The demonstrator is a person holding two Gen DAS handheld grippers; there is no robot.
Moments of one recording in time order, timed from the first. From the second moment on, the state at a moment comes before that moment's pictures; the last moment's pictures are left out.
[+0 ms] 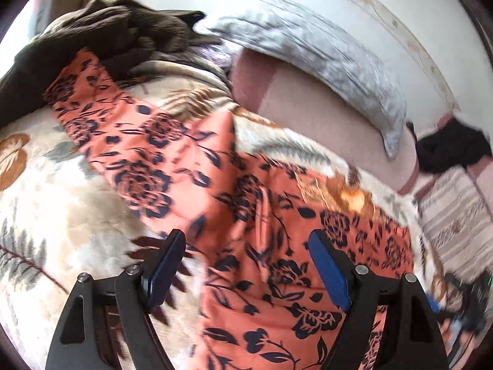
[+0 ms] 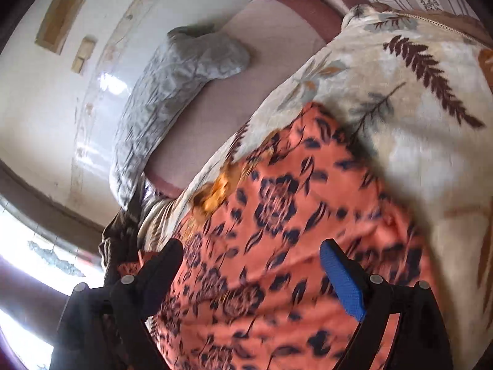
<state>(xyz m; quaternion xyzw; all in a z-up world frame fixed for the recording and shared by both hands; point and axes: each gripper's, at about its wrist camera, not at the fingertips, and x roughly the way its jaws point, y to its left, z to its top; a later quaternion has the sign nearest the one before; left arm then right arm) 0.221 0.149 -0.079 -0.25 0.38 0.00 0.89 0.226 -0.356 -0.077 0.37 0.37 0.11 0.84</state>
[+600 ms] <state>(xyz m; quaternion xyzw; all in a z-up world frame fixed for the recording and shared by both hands) 0.319 0.403 -0.149 -0.52 0.32 0.10 0.78 0.195 -0.260 -0.101 0.32 0.41 0.22 0.83</state>
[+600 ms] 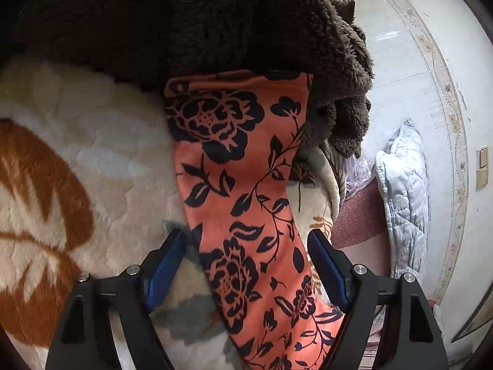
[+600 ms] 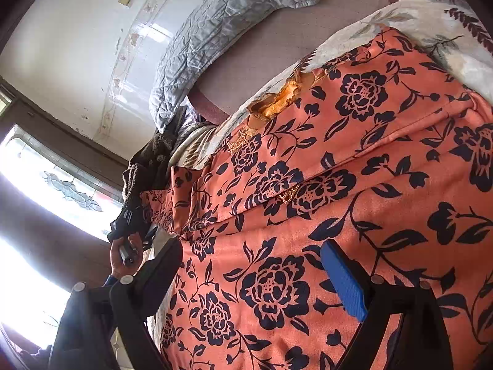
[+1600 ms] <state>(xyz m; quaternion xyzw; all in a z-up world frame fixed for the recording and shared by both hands) 0.246 -0.082 -0.070 0.00 0.42 -0.14 0.90 0.181 -0.373 -0.085 0.41 0.33 0.11 0.84</state>
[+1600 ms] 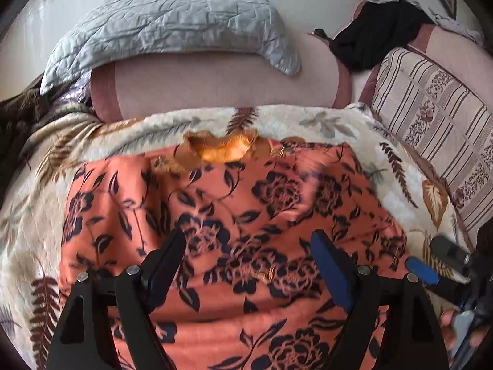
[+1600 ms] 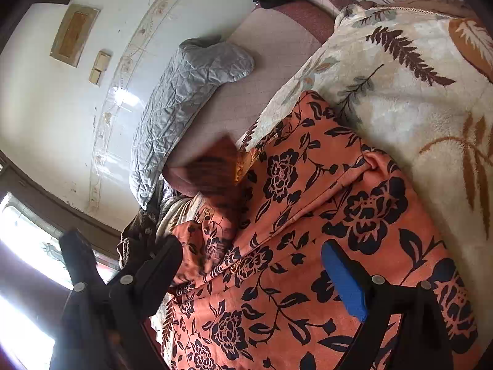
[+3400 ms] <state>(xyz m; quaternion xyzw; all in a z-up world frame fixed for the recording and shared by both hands) 0.251 0.073 -0.075 -0.08 0.38 -0.04 0.92 0.316 -0.355 -0.077 0.30 0.44 0.10 0.84</state>
